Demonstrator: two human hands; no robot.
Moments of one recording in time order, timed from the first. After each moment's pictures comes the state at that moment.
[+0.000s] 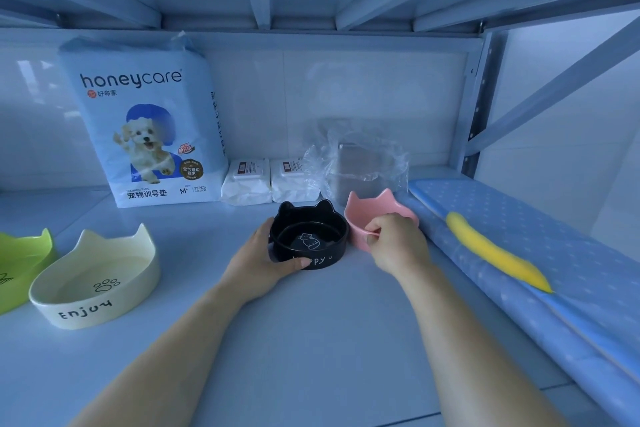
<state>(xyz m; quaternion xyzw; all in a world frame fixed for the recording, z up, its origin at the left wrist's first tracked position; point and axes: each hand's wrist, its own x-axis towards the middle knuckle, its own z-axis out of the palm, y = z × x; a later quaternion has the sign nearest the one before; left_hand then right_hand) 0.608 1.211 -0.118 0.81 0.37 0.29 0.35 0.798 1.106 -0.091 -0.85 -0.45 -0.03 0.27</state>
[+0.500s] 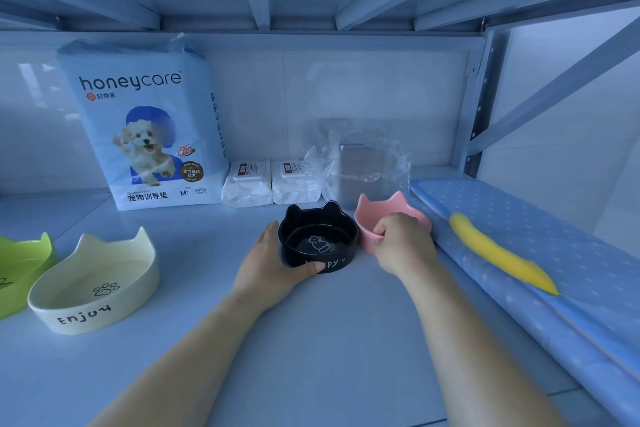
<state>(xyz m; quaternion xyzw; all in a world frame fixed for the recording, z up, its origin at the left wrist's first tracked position) 0.620 1.190 -0.112 0.82 0.40 0.30 0.28 0.801 1.104 -0.081 -0.86 -0.43 0.03 0.27</state>
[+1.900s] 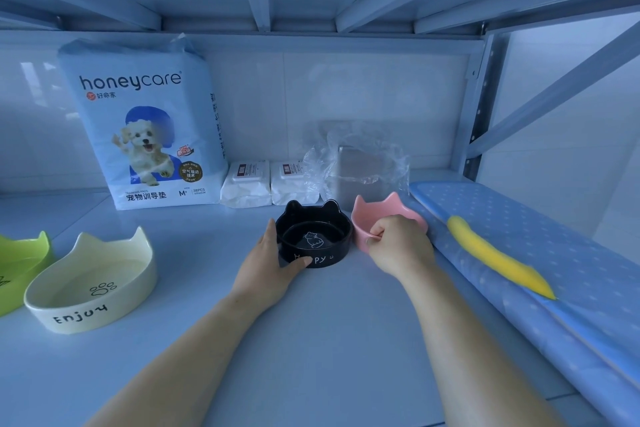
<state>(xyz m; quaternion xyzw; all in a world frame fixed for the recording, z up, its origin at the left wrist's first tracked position) 0.624 1.194 -0.118 0.82 0.41 0.30 0.26 0.808 1.109 -0.088 -0.86 -0.43 0.00 0.28</state>
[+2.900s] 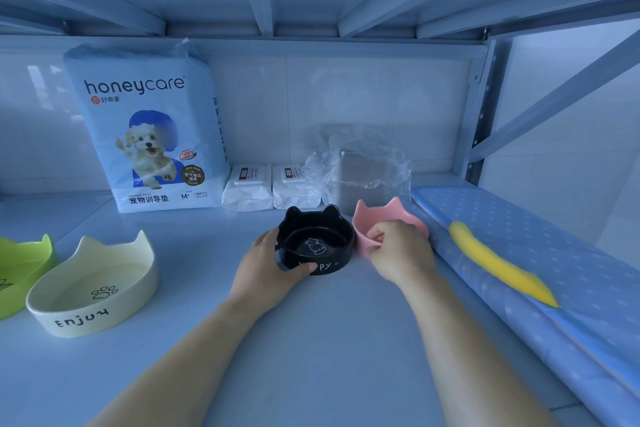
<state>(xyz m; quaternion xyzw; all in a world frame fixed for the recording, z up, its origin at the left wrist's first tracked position) 0.621 1.197 -0.117 0.82 0.40 0.33 0.25 0.803 1.106 -0.090 -0.84 -0.45 -0.02 0.29</state>
